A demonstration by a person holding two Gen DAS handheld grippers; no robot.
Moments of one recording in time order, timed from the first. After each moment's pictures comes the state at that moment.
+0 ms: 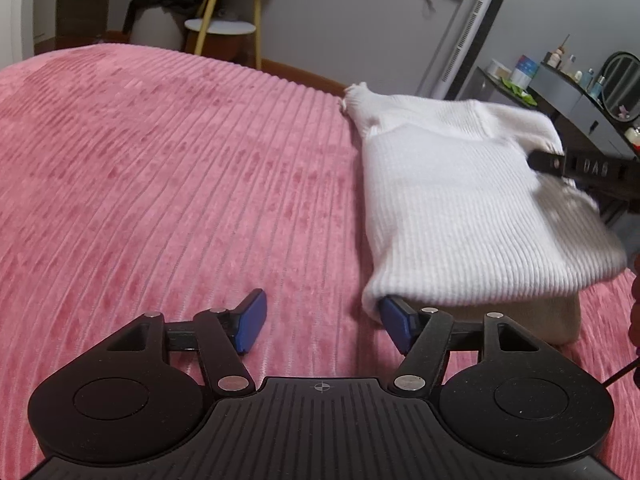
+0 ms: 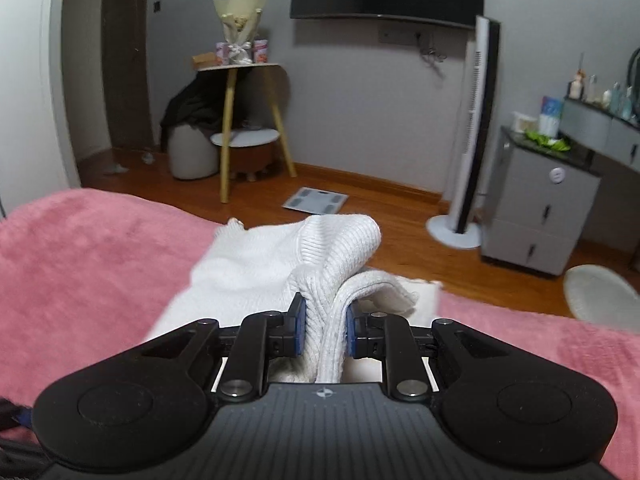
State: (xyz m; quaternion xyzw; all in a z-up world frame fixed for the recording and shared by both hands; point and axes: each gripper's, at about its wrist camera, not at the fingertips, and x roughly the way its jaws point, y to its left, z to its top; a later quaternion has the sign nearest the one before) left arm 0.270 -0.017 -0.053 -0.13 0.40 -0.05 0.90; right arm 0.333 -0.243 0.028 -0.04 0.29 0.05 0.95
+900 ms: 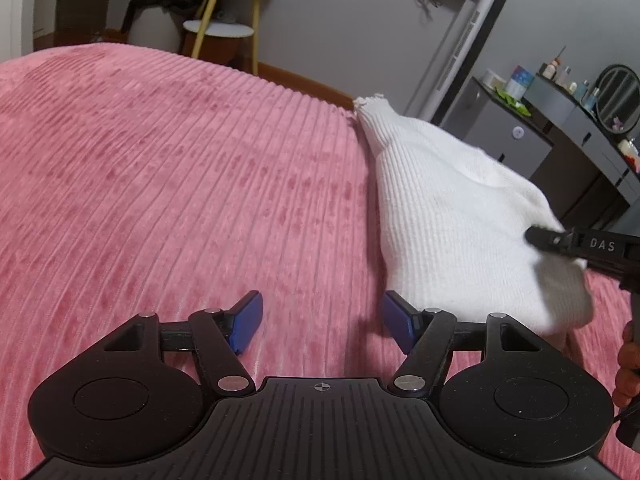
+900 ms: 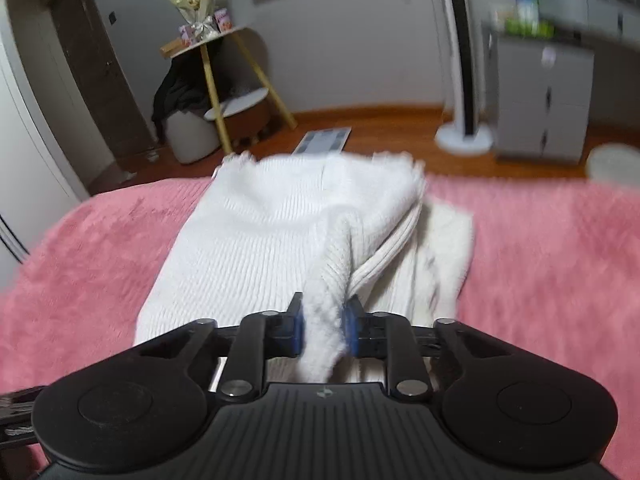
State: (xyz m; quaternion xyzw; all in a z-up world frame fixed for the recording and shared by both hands) left arm 0.267 -0.012 -0.047 -0.15 0.39 -0.06 0.91; right arm 0.308 -0.298 -0.001 0.08 0.36 0.06 0.93
